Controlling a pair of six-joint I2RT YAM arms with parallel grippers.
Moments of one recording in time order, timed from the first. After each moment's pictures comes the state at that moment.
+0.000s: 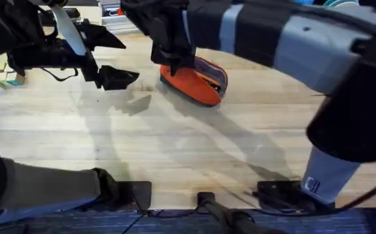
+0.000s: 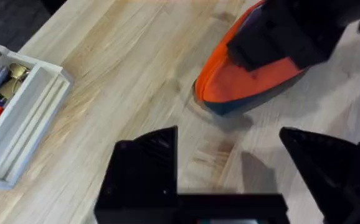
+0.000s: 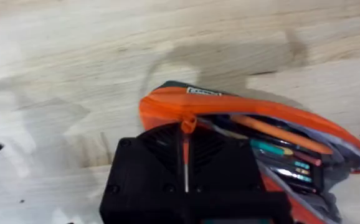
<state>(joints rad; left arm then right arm) 0.37 1.56 1.09 -0.87 1.00 1.33 0.84 2.09 1.82 -0.92 0.41 0.97</state>
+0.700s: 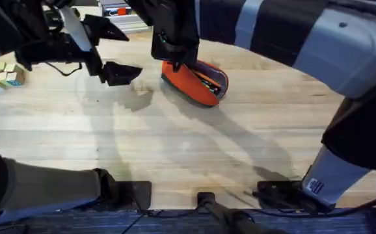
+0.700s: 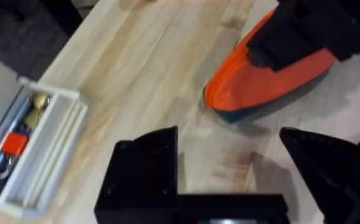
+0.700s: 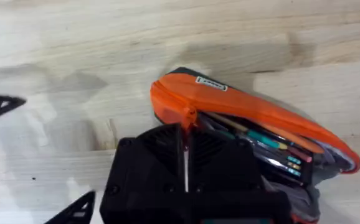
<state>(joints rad) 0.33 1.56 1.09 -0.76 1.00 1.33 0.83 2.03 1.82 -0.95 0.36 0.92</state>
